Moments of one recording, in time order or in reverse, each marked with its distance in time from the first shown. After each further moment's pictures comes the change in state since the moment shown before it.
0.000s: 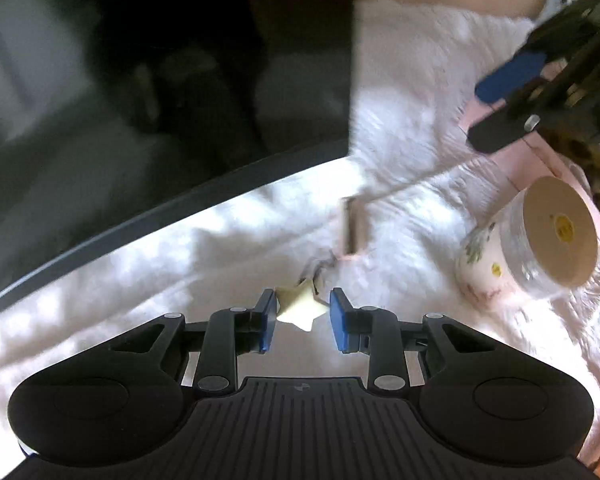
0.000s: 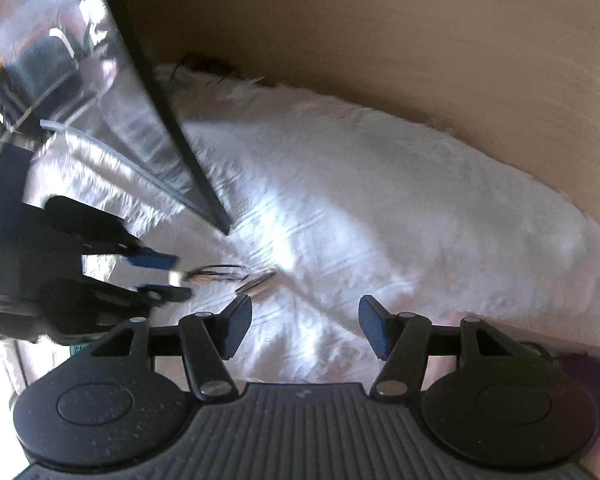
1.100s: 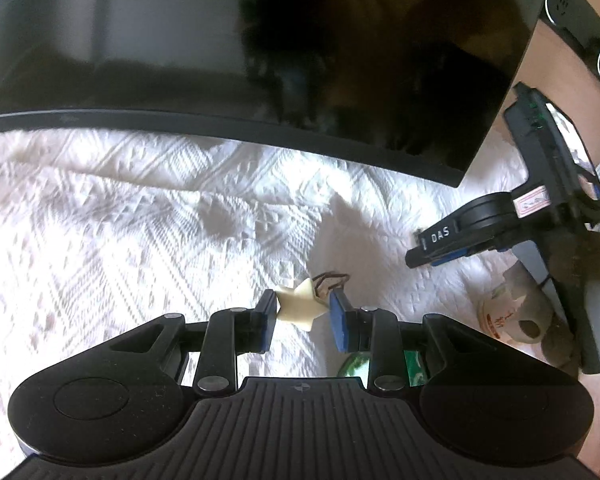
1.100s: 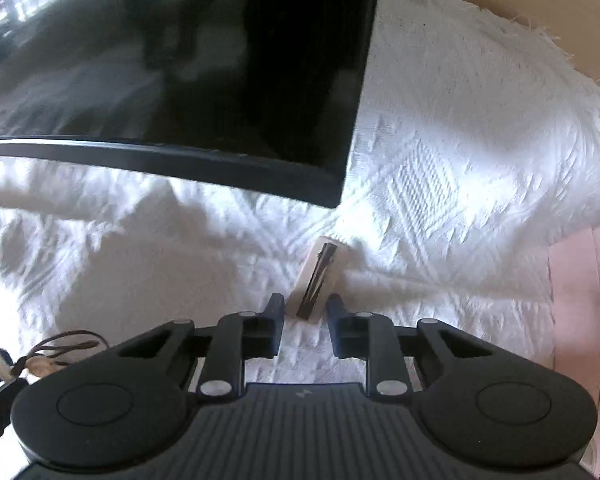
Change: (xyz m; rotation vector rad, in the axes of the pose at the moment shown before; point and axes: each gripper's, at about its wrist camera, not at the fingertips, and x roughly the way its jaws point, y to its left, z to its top) left arm -0.038 0.054 -0.118 -0.475 -0.287 -0.006; right arm 0.115 0.084 -0.004 0.304 0.046 -0.270
